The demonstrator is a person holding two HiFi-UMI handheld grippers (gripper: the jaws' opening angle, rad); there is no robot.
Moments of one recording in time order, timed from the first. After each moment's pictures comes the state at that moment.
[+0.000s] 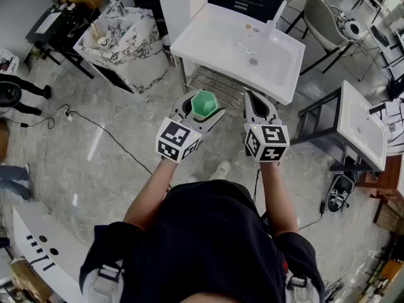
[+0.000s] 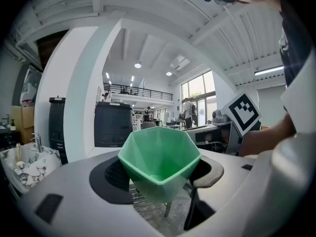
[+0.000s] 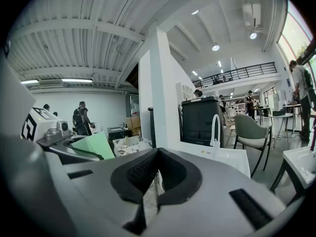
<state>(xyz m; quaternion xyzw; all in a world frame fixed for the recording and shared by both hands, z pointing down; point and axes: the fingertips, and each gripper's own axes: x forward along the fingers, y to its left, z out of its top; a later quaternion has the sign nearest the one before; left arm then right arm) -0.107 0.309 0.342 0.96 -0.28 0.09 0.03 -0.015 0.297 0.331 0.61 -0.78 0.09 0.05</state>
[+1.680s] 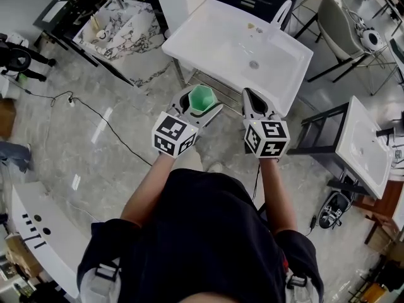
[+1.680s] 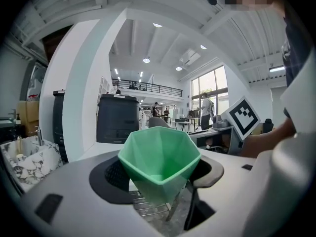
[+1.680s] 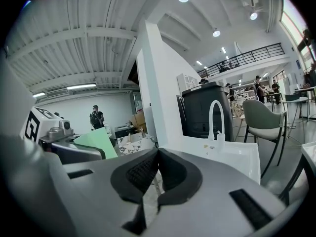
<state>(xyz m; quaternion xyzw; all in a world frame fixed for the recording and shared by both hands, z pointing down) -0.020 0.239 0.369 0.94 -0.33 0.11 0.06 0.072 0.219 0.372 0.55 -0.82 0.14 0.05</state>
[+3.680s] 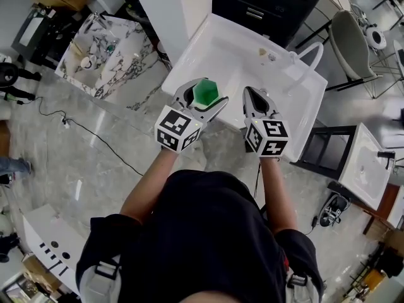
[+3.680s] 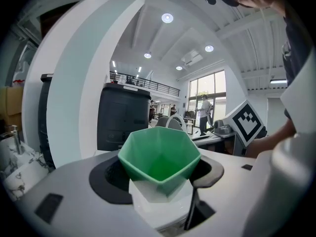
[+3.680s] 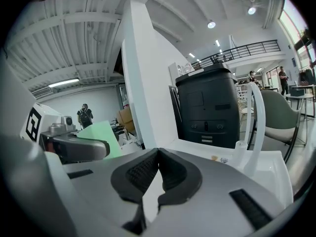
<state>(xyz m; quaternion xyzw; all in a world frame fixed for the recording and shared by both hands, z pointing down) -0.049 -0.027 0.371 0.95 -0.28 0.11 0.10 0.035 -0.031 0.388 0.58 -0.79 0.18 0.08</state>
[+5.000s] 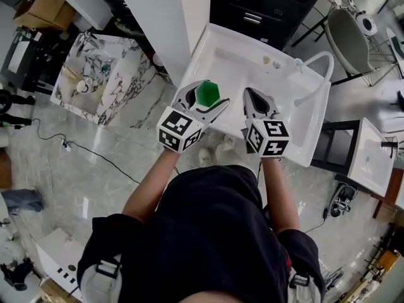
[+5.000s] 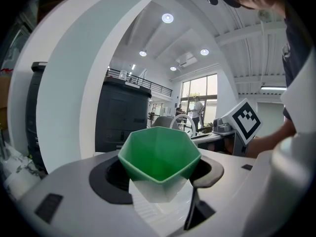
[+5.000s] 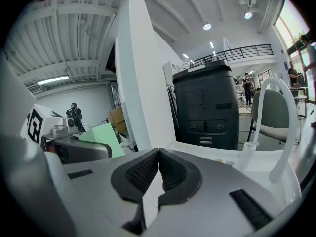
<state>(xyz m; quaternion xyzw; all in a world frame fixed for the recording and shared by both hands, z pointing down) -0.079 -0.102 0.389 0.96 -0.22 0.11 0.11 0.001 -0.098 0.399 0.62 -0.76 0.19 0.08</state>
